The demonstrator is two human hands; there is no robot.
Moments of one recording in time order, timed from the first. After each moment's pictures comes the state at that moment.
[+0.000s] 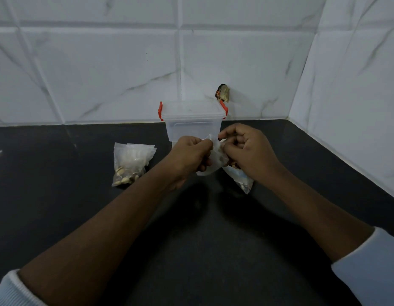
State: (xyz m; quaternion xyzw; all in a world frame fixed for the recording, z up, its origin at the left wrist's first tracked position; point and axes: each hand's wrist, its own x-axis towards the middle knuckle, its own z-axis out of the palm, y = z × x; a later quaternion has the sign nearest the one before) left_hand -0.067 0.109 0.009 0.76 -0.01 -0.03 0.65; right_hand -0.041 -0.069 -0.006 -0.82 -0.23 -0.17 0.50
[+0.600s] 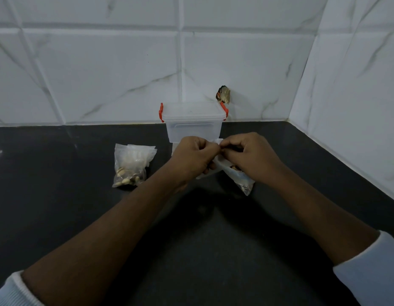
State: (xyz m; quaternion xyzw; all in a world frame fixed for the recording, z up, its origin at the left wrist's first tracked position) left_hand -0.068 0.105 0.006 0.82 -0.06 0.03 0.57; right_hand -0.047 -0.073 0.005 -0.87 -0.27 -0.14 0.39
